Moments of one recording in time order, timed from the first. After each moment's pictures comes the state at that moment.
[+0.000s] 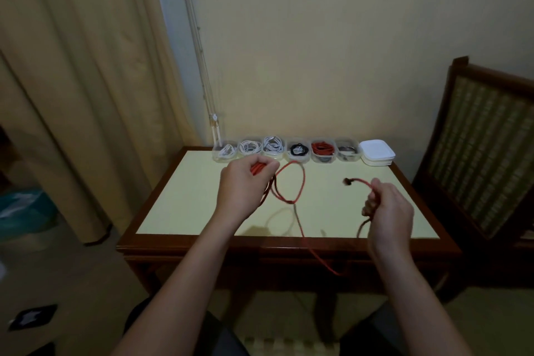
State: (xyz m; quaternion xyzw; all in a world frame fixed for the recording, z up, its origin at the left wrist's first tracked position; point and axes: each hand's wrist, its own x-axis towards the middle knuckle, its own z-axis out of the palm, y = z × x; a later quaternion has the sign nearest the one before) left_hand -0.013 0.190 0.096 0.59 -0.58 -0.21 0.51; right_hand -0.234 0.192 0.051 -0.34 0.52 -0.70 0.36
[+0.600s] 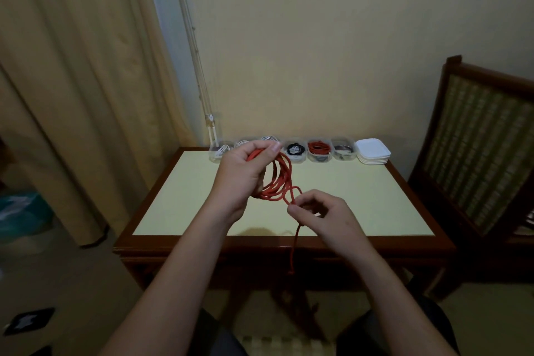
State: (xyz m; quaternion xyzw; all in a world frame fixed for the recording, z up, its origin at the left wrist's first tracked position) left_hand -0.022 0.195 0.117 0.44 -0.49 -0.45 0.60; right_hand -0.202 0.206 0.048 -0.66 0.45 -0.44 0.41
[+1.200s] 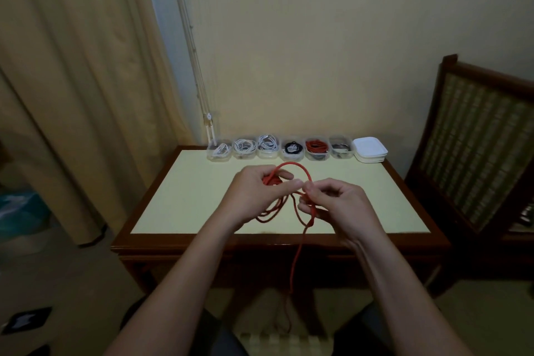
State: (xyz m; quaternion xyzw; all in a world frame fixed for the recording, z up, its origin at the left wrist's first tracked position) left_hand -0.025 0.197 0.094 0.53 -0.64 -0.37 0.42; right_hand -0.207 0.203 0.072 -0.43 0.42 -0.55 0.58
